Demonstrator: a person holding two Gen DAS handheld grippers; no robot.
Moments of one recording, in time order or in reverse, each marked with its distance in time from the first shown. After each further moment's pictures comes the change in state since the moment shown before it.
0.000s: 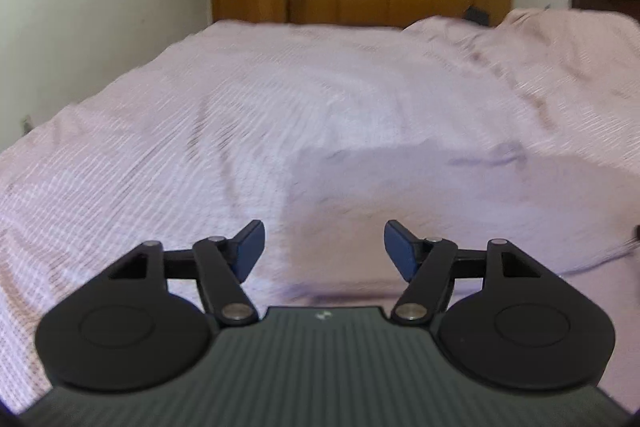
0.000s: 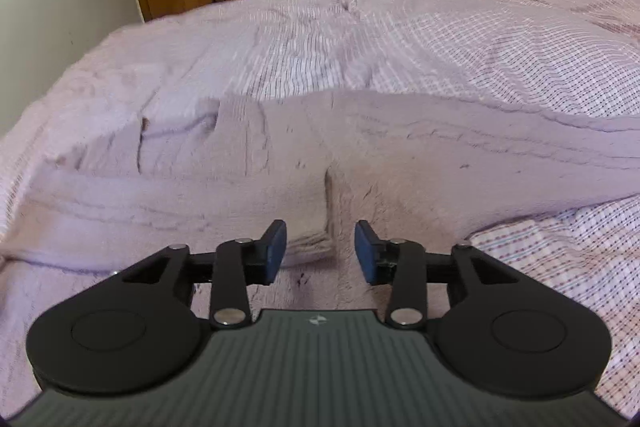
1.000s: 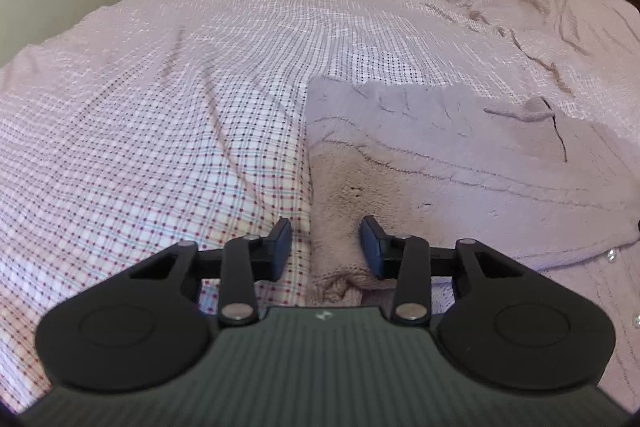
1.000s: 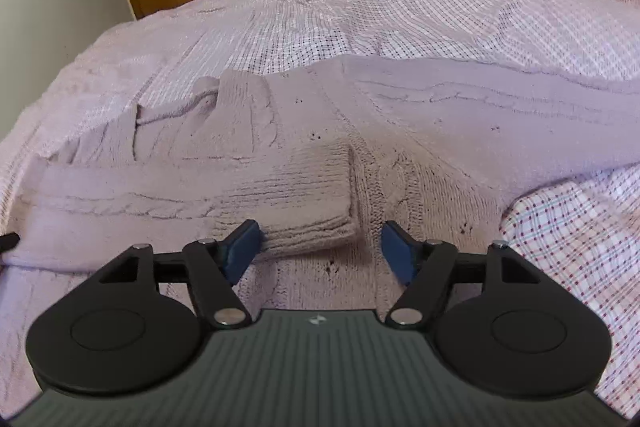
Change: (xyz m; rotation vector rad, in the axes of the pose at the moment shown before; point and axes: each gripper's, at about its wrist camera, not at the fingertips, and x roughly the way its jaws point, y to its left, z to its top) left arm 0.087 0.052 -0.029 -0.027 0.154 -0.085; right arm 0.033 0.018 -0.018 0.025 0.044 -0.010
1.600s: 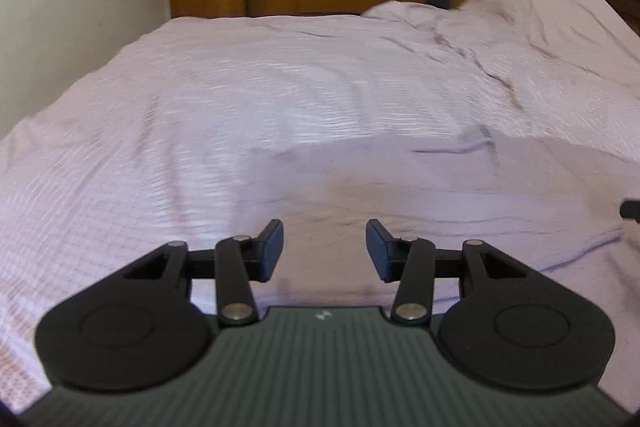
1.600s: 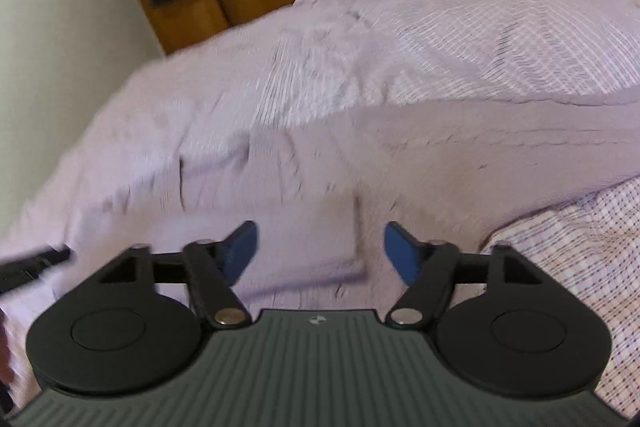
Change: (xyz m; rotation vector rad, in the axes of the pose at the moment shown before) left arm -0.052 -0.052 0.022 0.075 -0.104 -0.004; right arm -0.052 -0.017 0.023 0.077 -0.034 0.141
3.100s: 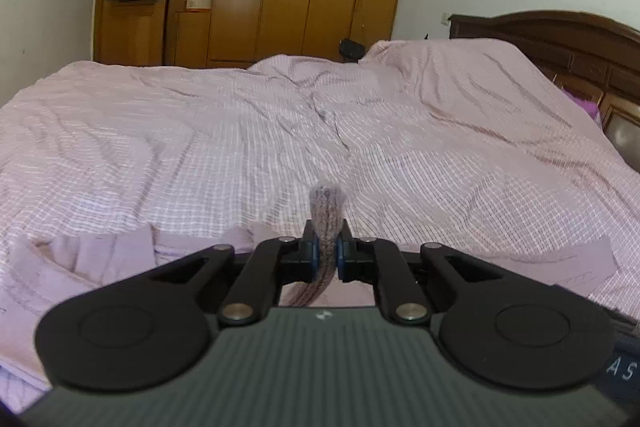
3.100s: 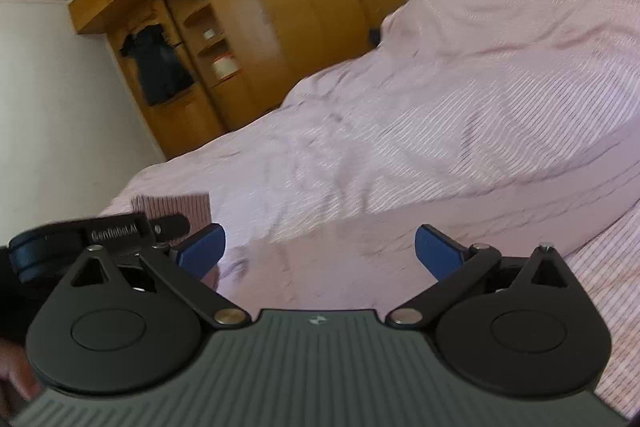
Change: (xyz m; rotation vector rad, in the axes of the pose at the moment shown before) left arm 0.014 -0.232 0.062 -0.005 -0.139 -0.243; right arm -0.053 -0.028 0.022 0.112 -0.332 -0.024
